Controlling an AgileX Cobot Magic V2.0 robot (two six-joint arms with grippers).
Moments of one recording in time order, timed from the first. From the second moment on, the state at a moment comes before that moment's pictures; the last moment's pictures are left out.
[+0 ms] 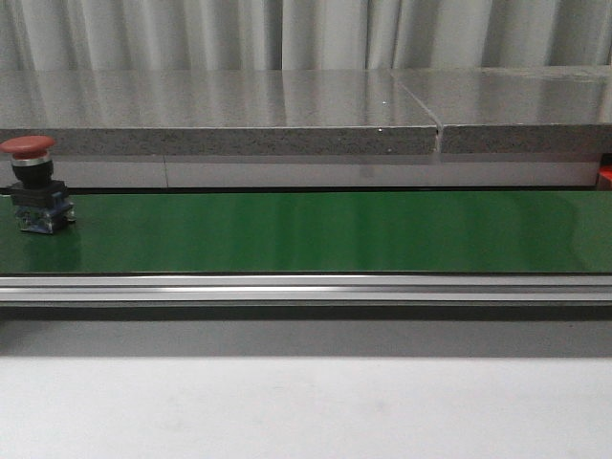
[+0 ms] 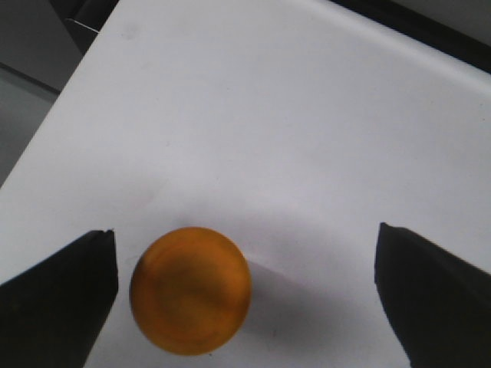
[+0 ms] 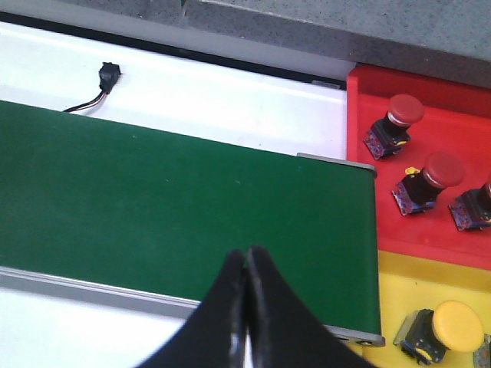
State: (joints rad) left arm 0.40 2.04 -1.52 -0.24 0.52 0.17; right arm -0.06 0.76 -0.74 0.08 0.62 -0.20
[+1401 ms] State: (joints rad) left arm 0.37 1.79 -1.63 -0.33 0.78 0.15; right arm -0.06 0.76 -0.74 0.08 0.62 -0.20
